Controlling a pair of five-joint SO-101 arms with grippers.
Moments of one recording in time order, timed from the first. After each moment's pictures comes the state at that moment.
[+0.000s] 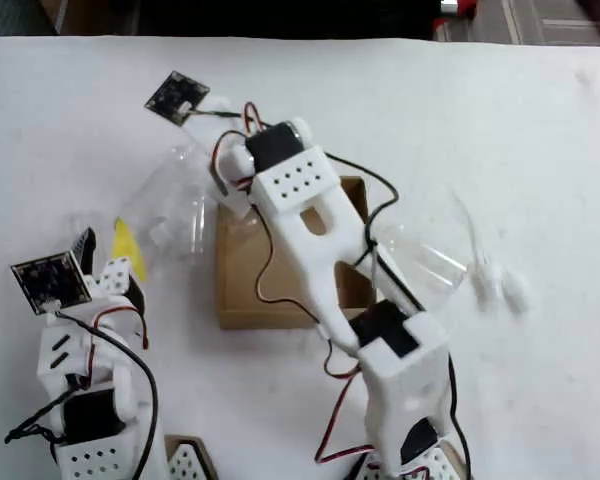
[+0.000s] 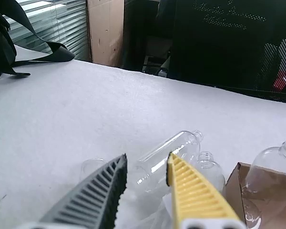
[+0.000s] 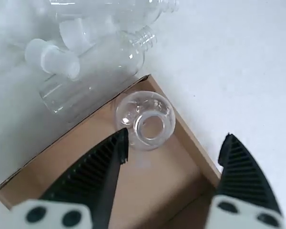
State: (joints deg) left arm -18.5 -104.4 91.3 39.1 7.6; right arm -35.8 22.2 -32.4 80.0 26.9
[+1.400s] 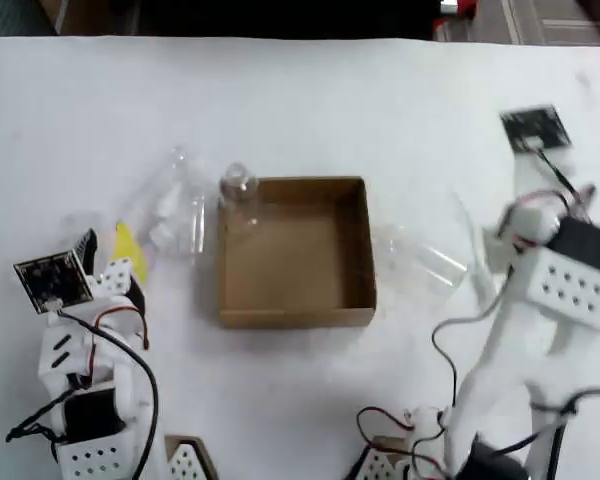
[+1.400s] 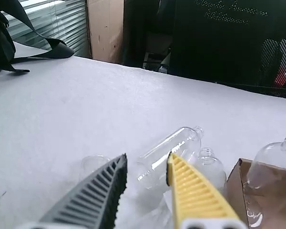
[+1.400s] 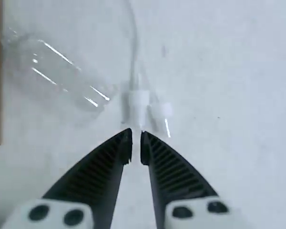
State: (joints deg) left arm -18.4 -104.3 92.0 39.1 7.4; right arm 22.8 -29.3 20.4 78.5 34.0
